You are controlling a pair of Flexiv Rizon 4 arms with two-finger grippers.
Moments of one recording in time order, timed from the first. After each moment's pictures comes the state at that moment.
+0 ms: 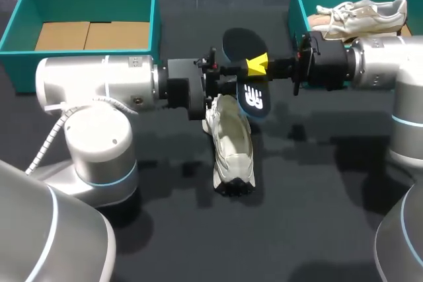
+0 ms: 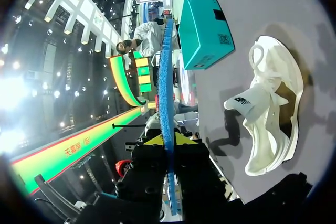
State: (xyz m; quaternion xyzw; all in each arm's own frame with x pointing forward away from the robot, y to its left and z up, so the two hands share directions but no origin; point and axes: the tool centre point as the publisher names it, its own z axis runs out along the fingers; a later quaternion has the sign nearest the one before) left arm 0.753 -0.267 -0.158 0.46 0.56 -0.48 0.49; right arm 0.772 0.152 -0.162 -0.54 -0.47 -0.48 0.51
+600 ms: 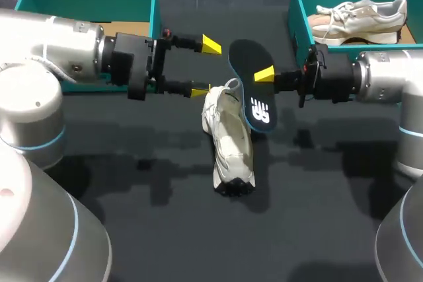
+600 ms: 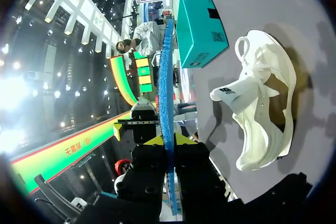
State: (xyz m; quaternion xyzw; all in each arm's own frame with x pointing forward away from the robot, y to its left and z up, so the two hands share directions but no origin) left arm 0.753 -0.175 -0.136 0.53 0.57 -0.47 0.41; right arm 0.756 0.141 -0.182 -0.53 -0.47 -0.48 0.51
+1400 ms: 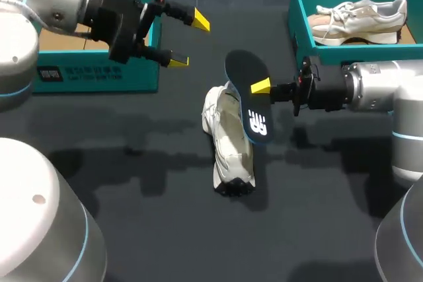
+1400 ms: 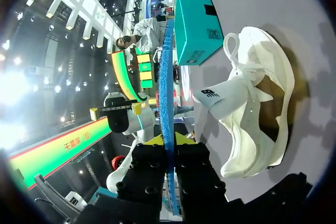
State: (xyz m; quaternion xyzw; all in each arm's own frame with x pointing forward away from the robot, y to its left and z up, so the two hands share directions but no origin) left arm 0.786 -0.151 -0.103 0.61 0.60 -0.36 0.36; right arm 0.755 0.145 -0.212 -0.52 -0.48 -0.48 0.51
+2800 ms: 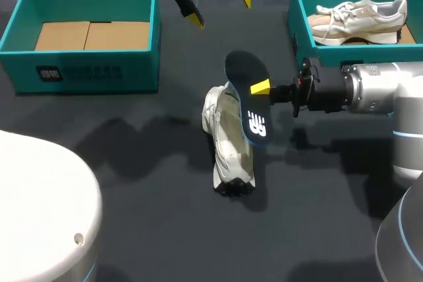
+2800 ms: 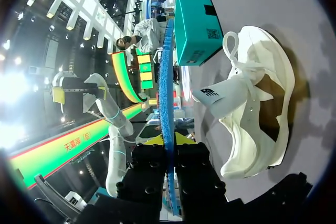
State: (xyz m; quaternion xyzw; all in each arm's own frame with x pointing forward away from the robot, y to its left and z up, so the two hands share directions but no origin) left arm 0.824 -0.204 -0.076 0.69 0.68 -0.23 0.08; right arm 0.754 0.146 -0.213 -0.52 -0.48 -0.49 0.51
